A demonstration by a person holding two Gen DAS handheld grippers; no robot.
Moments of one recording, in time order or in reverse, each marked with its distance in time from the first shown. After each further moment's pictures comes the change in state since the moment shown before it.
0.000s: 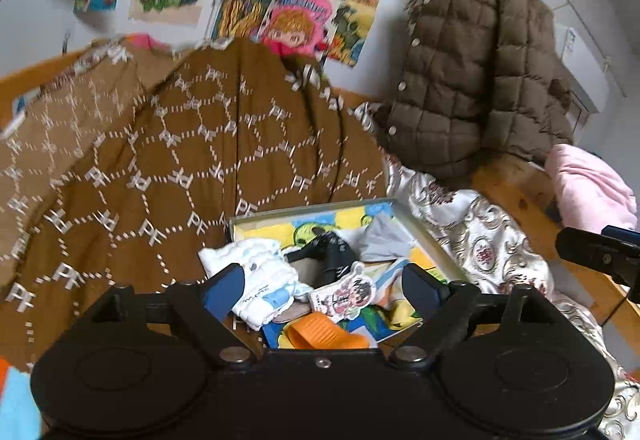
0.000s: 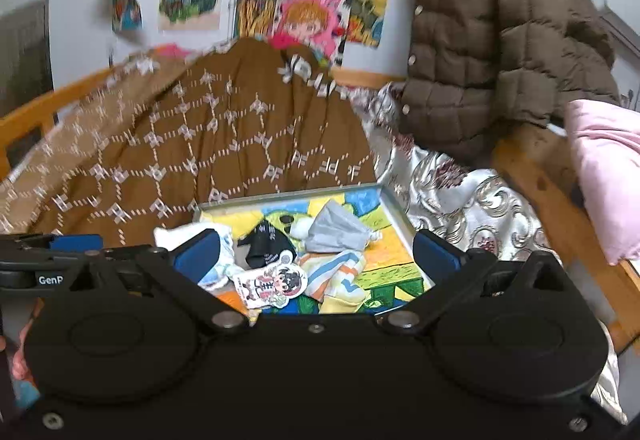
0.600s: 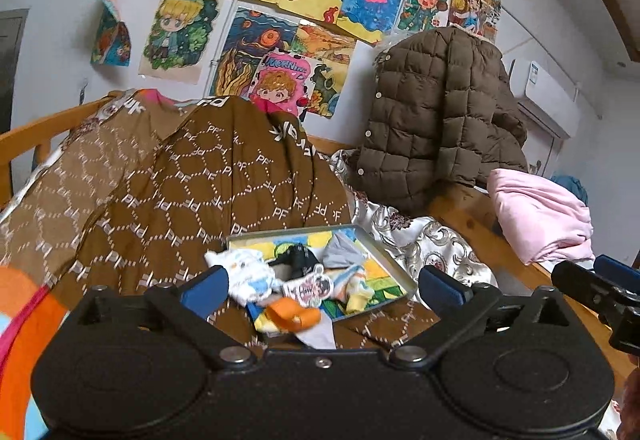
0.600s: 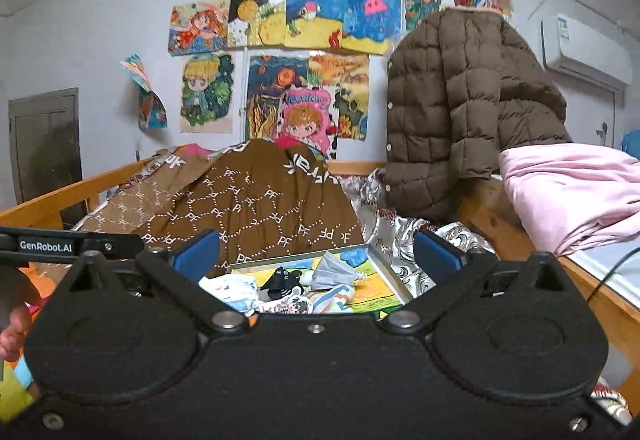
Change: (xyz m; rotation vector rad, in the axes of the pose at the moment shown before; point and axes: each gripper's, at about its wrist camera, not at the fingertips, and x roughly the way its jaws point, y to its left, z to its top) left arm -0.162 -0.048 -0.058 0.019 -0.150 -0.015; right arm -0.203 -0.034 -0.071 0.058 -0.304 0.023
